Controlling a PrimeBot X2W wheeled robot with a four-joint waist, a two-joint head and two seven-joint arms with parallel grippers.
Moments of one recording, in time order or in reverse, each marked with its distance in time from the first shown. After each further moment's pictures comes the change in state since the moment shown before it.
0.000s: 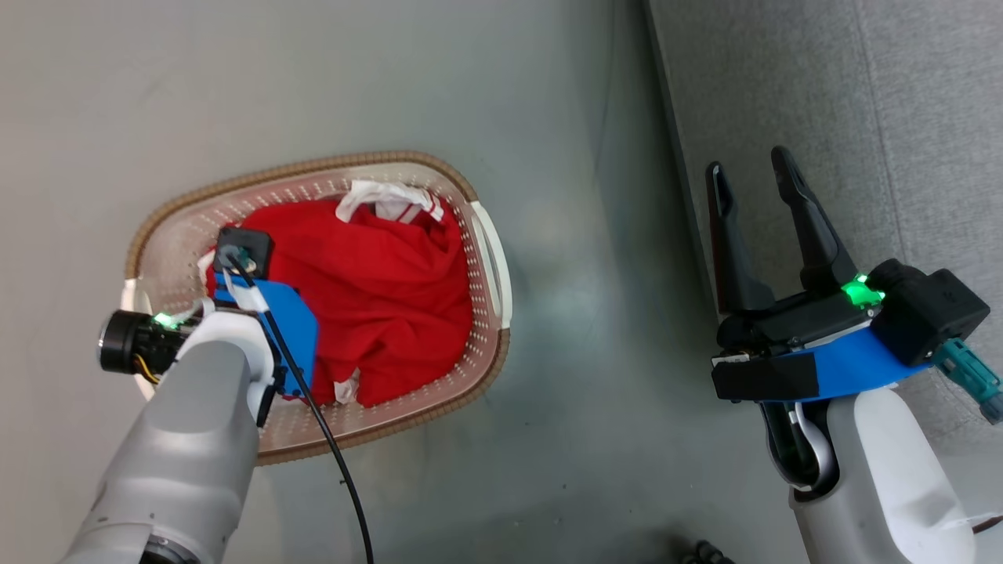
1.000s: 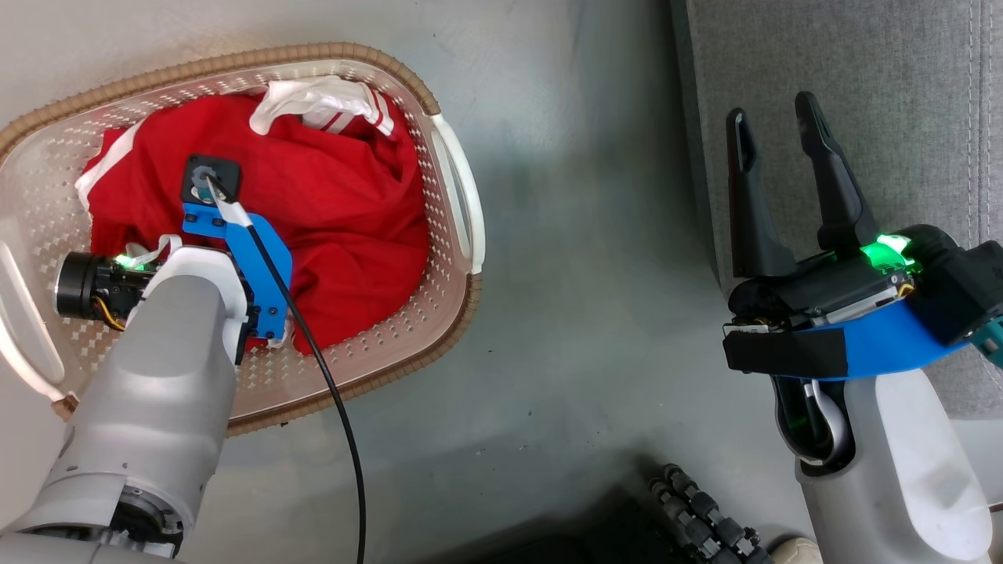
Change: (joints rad) left arm -0.131 0.032 -0.045 0.008 -0.007 0.070 0.166; right arm -0.055 0.000 -0.003 -0.069 0.035 0.000 0.000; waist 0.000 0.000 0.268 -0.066
